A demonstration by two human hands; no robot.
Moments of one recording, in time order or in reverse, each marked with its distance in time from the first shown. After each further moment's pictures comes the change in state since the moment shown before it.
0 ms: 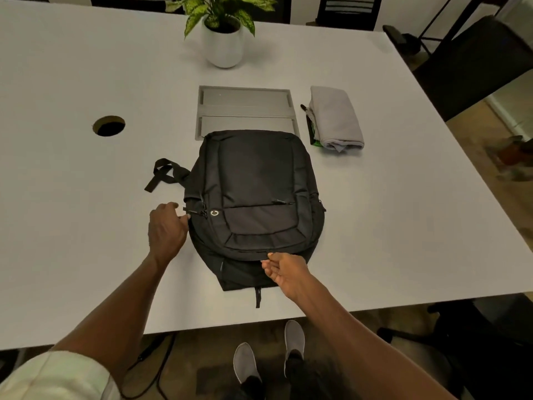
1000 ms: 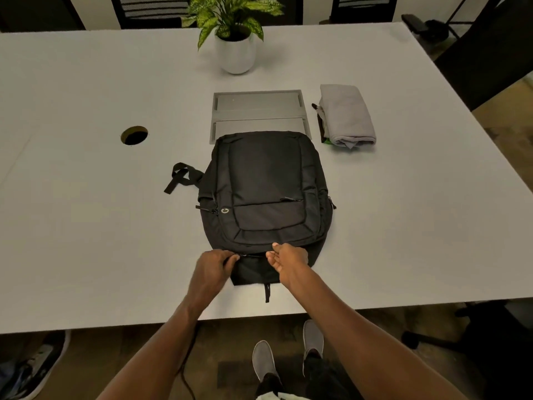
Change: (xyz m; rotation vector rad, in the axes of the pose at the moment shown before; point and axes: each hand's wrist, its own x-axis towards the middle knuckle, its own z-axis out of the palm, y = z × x) left_hand -0.114 0.019 0.026 -0.097 -0.177 0.357; right_hand 0.001 -0.006 0.013 0.150 0.068 -0.001
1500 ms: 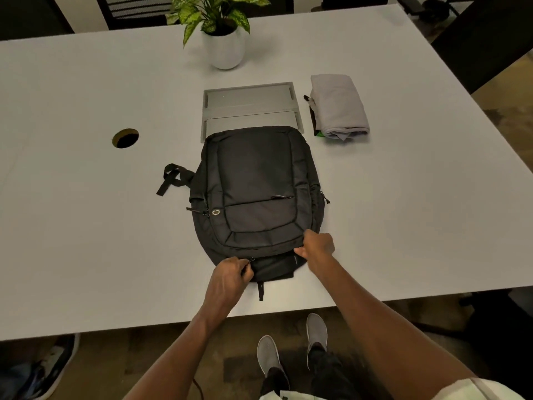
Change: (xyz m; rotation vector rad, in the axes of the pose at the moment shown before) left_hand -0.014 0.059 0.026 0.092 -0.099 -0.013; right_hand 0.063 -0.040 -0.062 -0.271 0.191 -0.173
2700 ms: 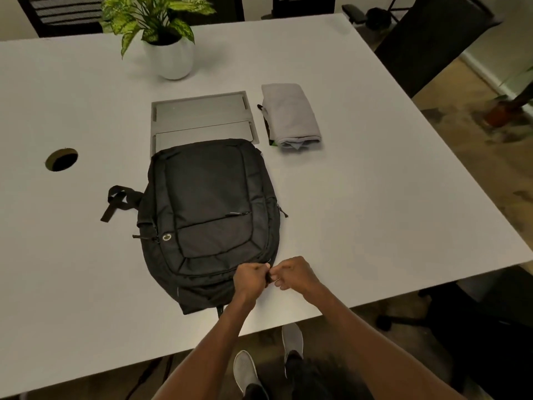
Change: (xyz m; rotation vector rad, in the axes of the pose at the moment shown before) left_hand 0.066 0.125 0.075 -0.700 -0.175 -0.555; right_hand 0.030 0.023 -0.071 -0.544 -0.344 -0.297
